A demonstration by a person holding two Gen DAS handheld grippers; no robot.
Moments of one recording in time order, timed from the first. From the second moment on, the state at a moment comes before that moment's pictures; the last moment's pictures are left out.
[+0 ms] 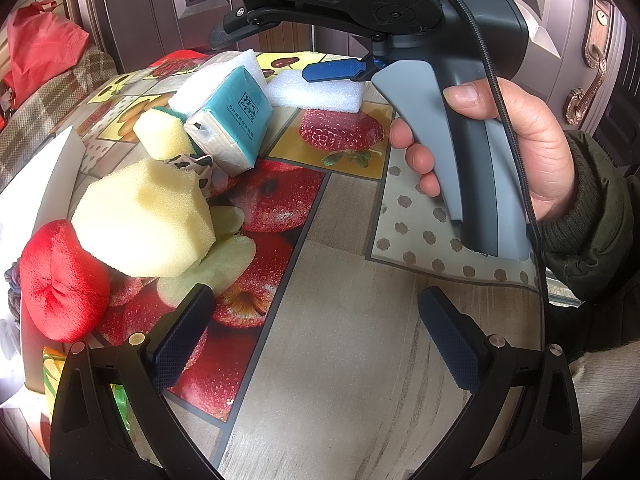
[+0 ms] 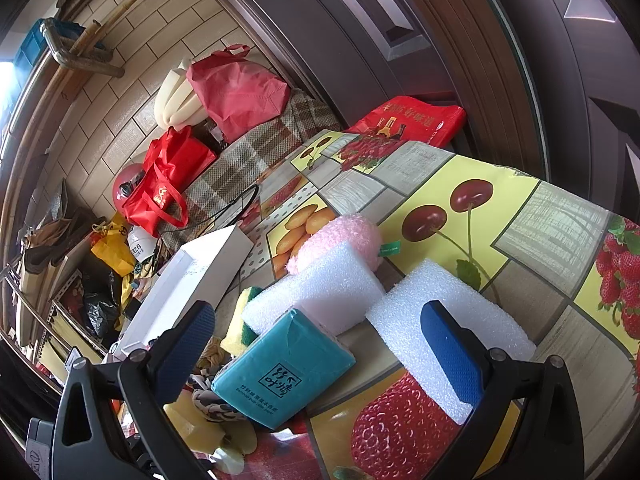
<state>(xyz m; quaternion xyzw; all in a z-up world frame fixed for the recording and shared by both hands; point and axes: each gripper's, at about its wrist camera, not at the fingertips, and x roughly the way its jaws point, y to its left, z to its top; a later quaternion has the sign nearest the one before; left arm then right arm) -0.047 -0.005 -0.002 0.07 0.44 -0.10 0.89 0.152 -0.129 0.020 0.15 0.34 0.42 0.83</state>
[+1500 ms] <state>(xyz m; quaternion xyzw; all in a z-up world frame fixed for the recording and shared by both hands) -0.153 0.133 0.037 -0.05 0.35 0.14 0.92 0.142 -0.098 0.038 -0.14 0.29 0.40 0.86</state>
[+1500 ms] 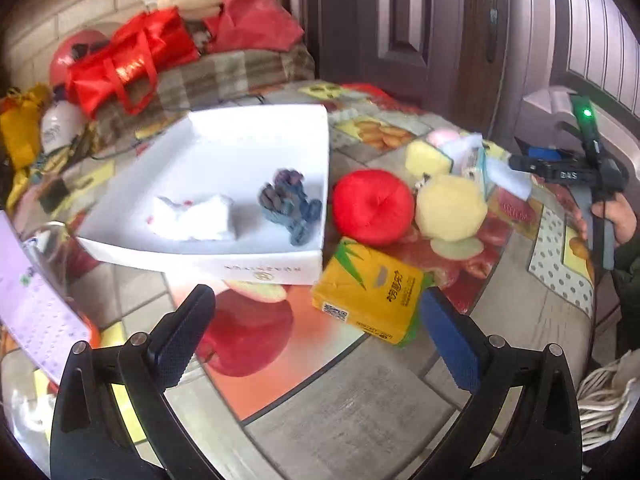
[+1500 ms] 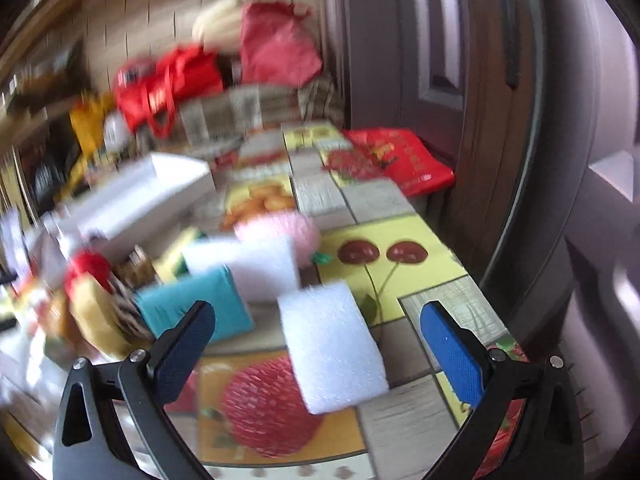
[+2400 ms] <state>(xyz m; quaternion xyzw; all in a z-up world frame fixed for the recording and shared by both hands) -0.155 0.104 0.033 -0.01 0.30 0.13 0.95 0.132 -0.133 0.041 -0.04 0.26 0.44 0.86</state>
